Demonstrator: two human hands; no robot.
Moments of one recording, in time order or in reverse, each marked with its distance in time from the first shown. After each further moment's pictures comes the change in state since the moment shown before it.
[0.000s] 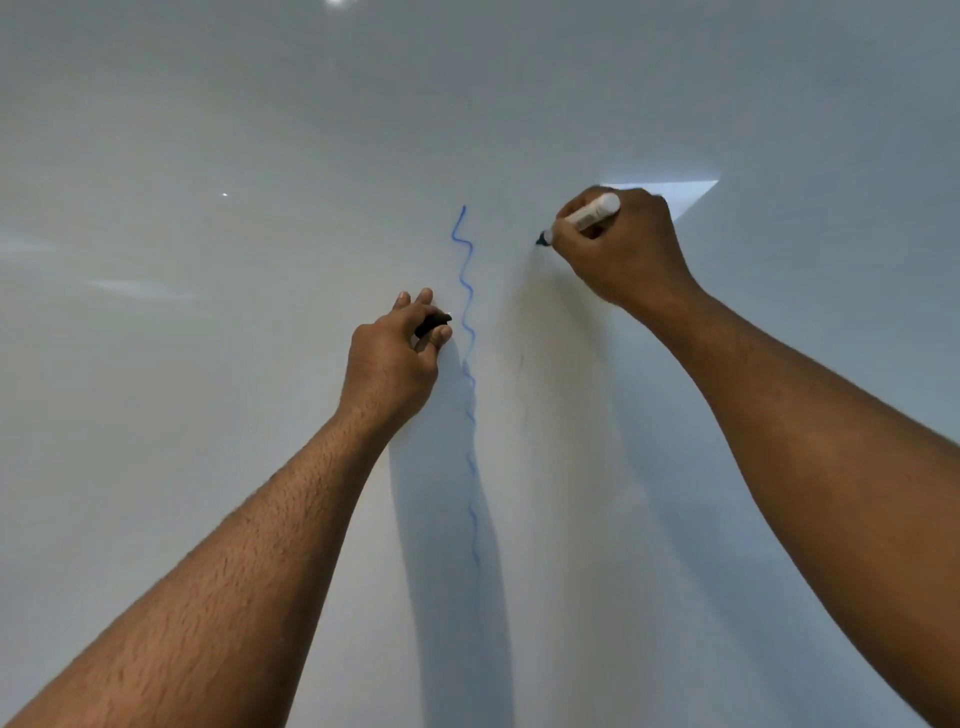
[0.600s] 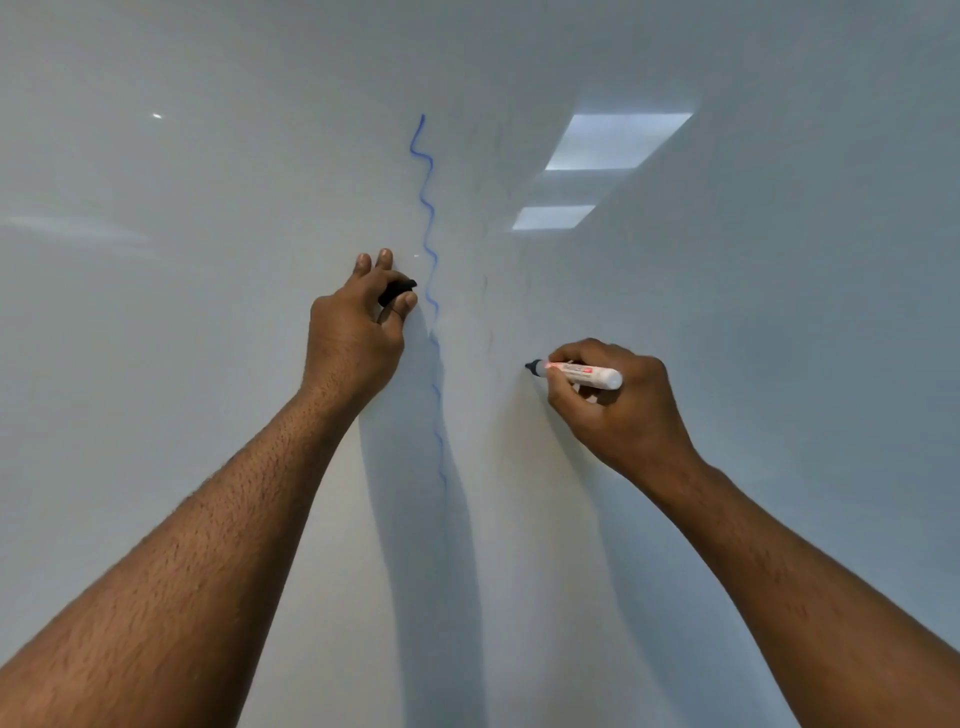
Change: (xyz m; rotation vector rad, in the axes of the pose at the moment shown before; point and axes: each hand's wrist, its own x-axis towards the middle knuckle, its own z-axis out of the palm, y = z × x) left_hand -0.039 -0.012 0.012 -0.035 0.016 0.000; right_hand -0.179 0.042 -0.006 0.032 -0.097 0.013
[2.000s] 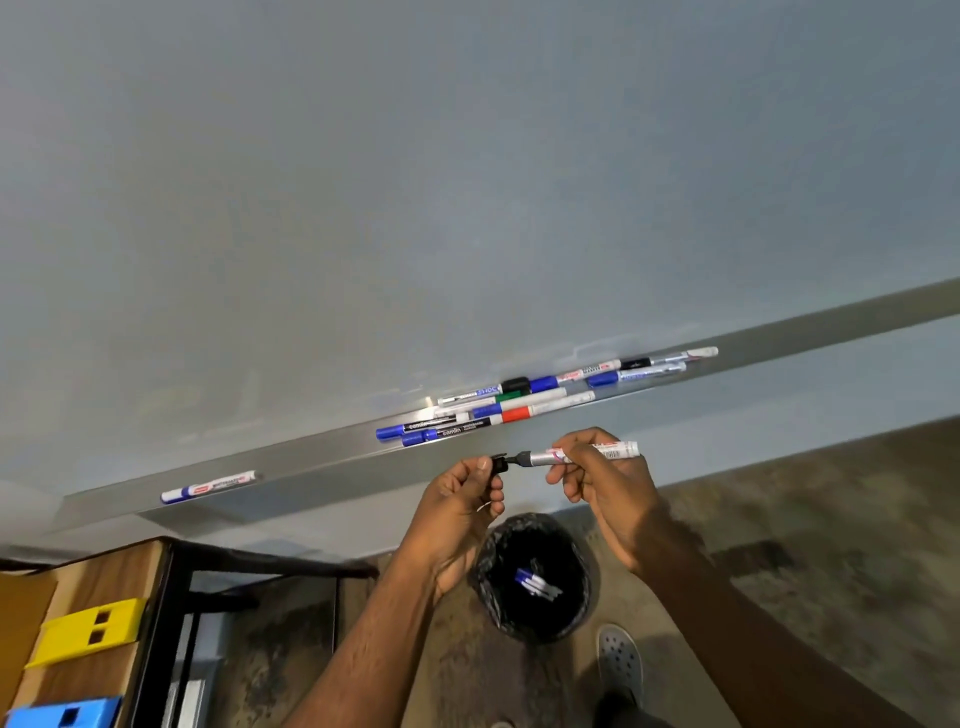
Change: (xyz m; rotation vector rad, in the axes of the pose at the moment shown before) left_hand -0.521 0.003 0.023 -0.857 -0.538 -1.782; right_hand -0.441 -0.043 -0.042 0.693 -0.231 1.677
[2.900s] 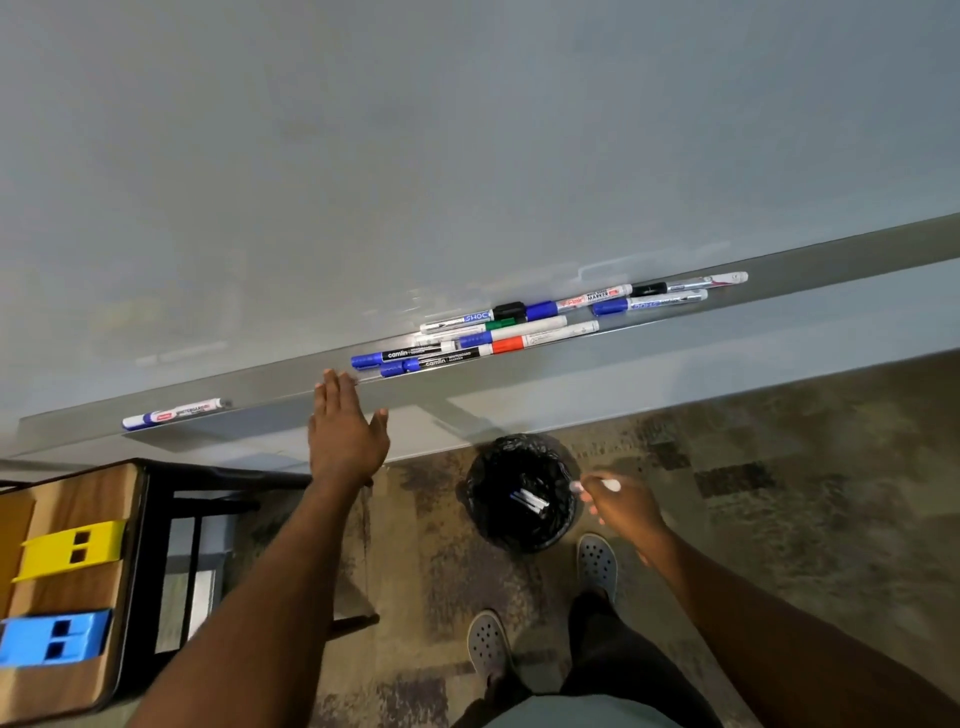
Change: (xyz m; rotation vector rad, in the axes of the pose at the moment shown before) left_hand 0.079 0.003 -0.126 1.607 0.527 0.158; right_hand 0.037 0.161 -0.089 -0.657 0.103 0.408
